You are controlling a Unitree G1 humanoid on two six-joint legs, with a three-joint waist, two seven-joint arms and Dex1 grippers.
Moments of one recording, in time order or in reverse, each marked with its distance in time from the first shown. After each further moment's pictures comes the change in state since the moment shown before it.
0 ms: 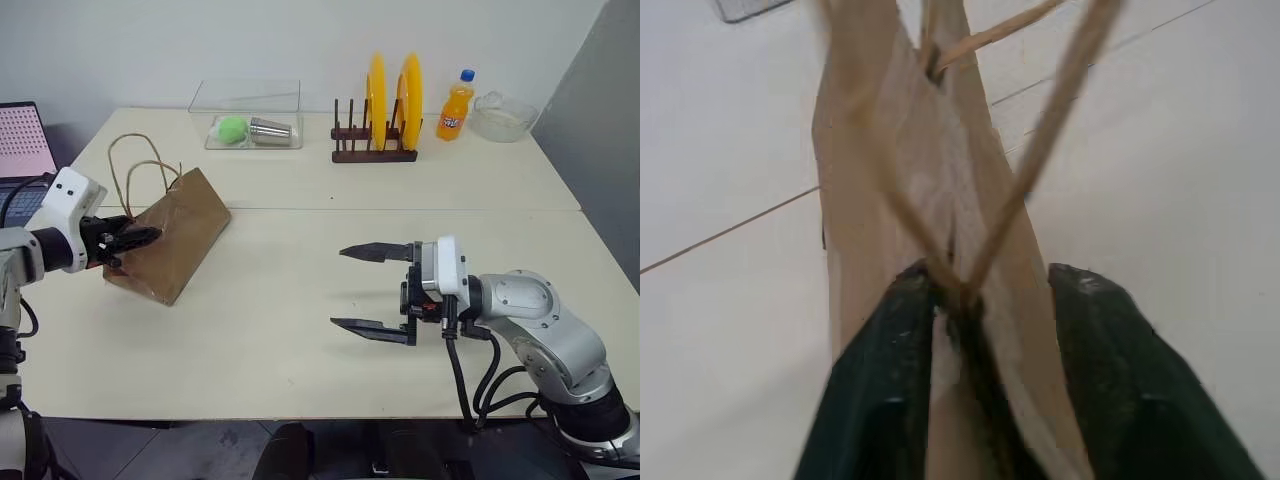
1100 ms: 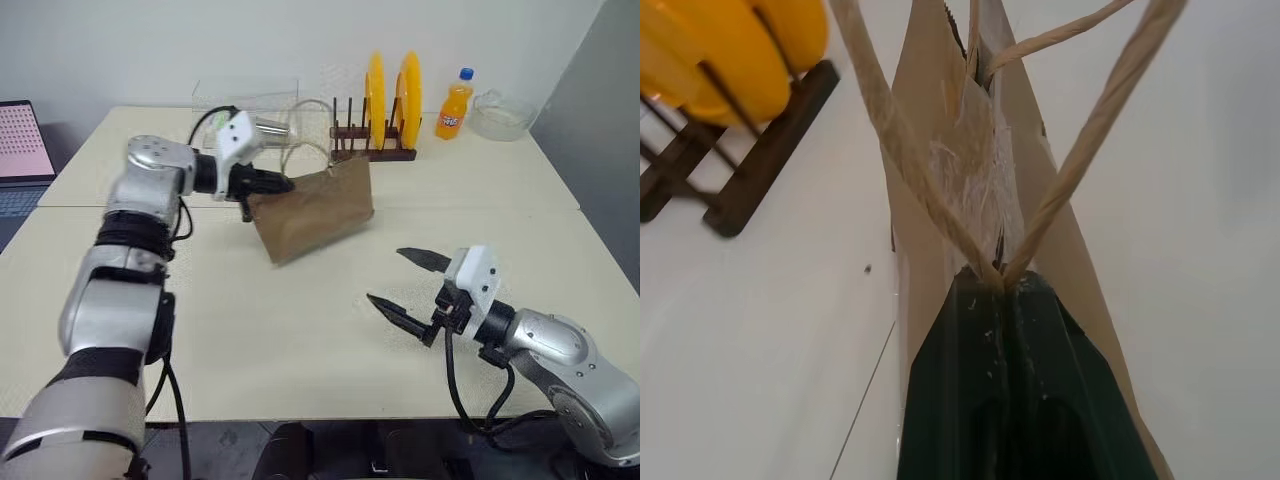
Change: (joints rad) left arm -0.757 -0.518 -0.374 0.676 0.297 -0.600 -0.309; right arm 0.294 0.006 -0.182 -0.271 -0.007 0.281 -0.429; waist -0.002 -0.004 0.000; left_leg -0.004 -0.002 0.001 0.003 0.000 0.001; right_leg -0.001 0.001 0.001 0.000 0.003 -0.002
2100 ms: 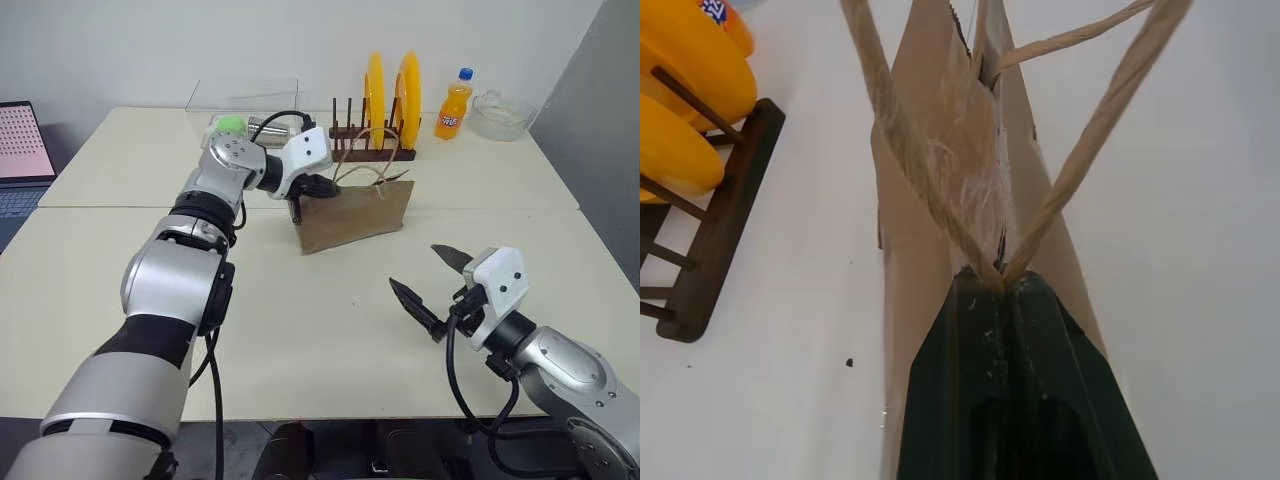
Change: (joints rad) left arm -0.149 -0.159 0.028 0.273 0.227 -0.200 0.082; right arm 0.075 -0.001 -0.023 -0.111 0.046 0.081 -0.288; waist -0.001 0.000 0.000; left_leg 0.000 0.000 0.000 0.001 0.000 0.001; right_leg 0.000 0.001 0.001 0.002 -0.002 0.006
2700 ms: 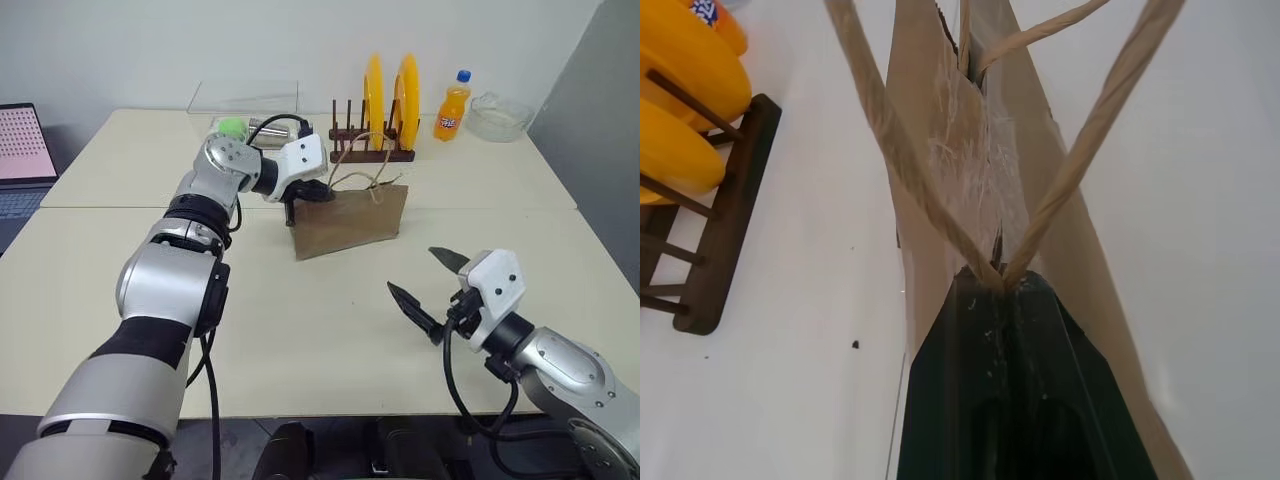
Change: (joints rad) left arm 0.019 0.011 -0.001 0.000 0.071 -0.091 0.037; right arm -0.004 -0.034 0.027 0.000 0.006 0.000 -0.005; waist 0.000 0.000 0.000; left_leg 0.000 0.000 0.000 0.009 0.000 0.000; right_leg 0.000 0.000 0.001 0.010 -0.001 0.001
